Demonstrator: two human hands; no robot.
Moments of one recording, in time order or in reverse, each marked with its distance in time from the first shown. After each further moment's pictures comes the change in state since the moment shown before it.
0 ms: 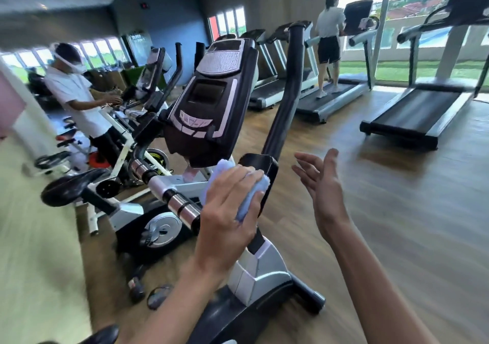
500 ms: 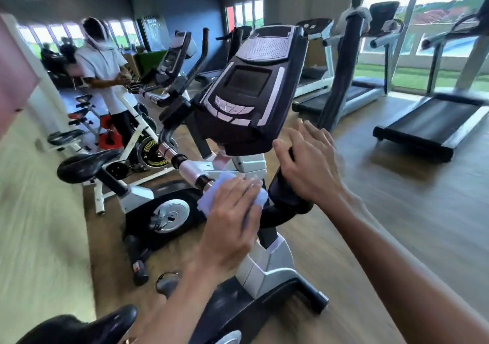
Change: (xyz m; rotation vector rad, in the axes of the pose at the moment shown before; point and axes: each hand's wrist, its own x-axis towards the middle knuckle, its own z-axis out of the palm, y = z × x) left_hand -0.042 -0.069 -0.043 -0.039 -0.214 -0.204; right_hand 0.003 -0.014 0.098 -1.303 -0.156 -0.532
